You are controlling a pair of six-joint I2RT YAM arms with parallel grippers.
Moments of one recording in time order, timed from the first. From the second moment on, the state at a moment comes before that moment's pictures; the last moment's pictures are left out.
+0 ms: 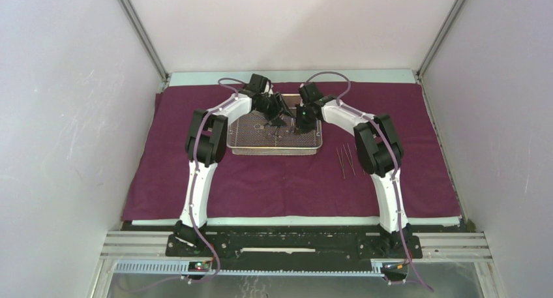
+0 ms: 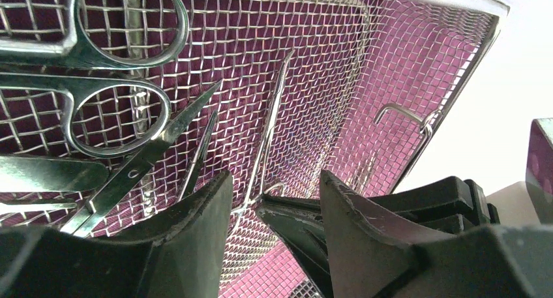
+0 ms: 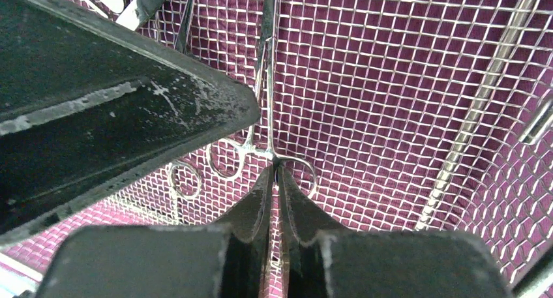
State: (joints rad) left arm -0.36 2.38 1.88 -0.45 0.56 -0.85; right arm 0.49 2.22 1.69 -0.49 -0.18 0.51
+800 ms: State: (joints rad) left arm -0.36 2.40 1.92 -0.48 0.55 -0.85; right arm 0.55 2.27 1.81 -0.58 0.03 0.44
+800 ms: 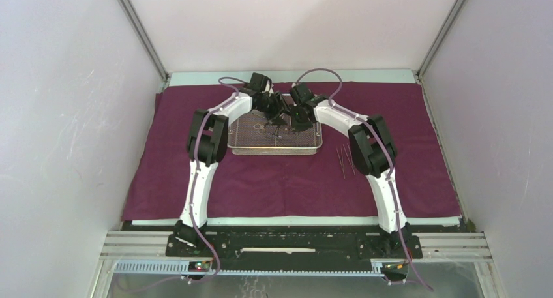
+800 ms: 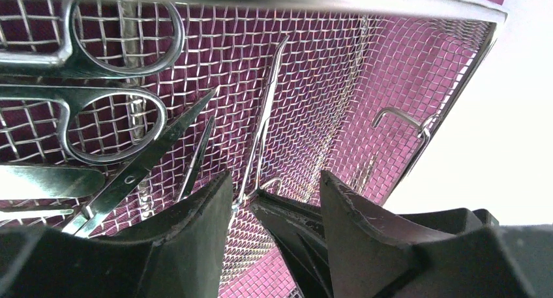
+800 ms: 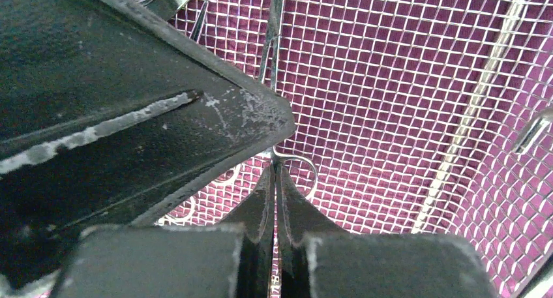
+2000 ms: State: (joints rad) left arm -0.35 2.40 1.92 -0.48 0.59 -0.85; right arm 0.49 2.19 1.70 -0.49 -0.13 0.46
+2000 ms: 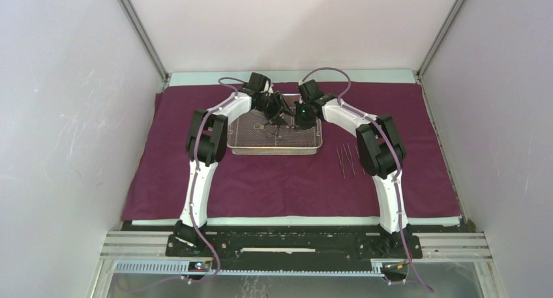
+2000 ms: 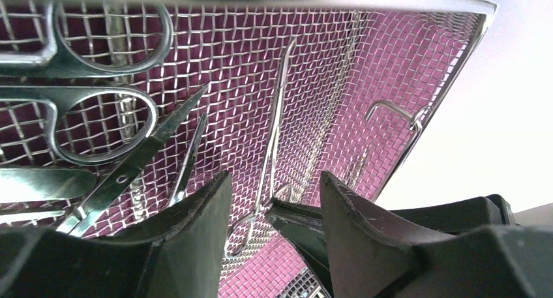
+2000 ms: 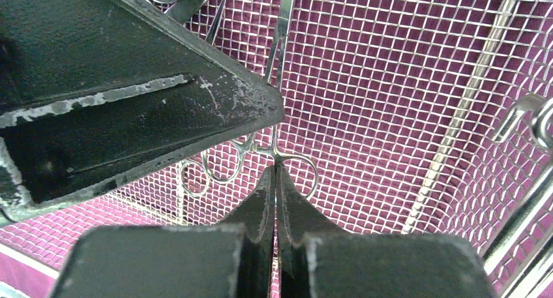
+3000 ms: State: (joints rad) left arm -0.35 2.44 1.92 -0.34 0.69 -0.93; right arm 0.49 2.15 1.70 -0.48 -0.17 0.46
